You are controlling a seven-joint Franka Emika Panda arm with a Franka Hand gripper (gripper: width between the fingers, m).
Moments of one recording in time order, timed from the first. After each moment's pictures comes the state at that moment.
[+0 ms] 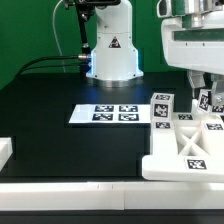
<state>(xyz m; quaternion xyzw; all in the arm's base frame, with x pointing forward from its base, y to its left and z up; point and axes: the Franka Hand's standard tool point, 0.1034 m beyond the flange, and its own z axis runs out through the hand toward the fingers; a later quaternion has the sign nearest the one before) 0.610 0.103 0.124 -0.78 0.62 -0.02 0.08</state>
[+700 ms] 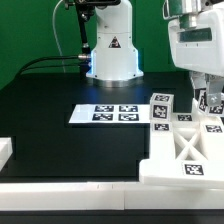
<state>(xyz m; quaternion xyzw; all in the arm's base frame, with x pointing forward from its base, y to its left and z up) 0.613 0.102 0.124 -0.70 0.71 -0.02 0.09</state>
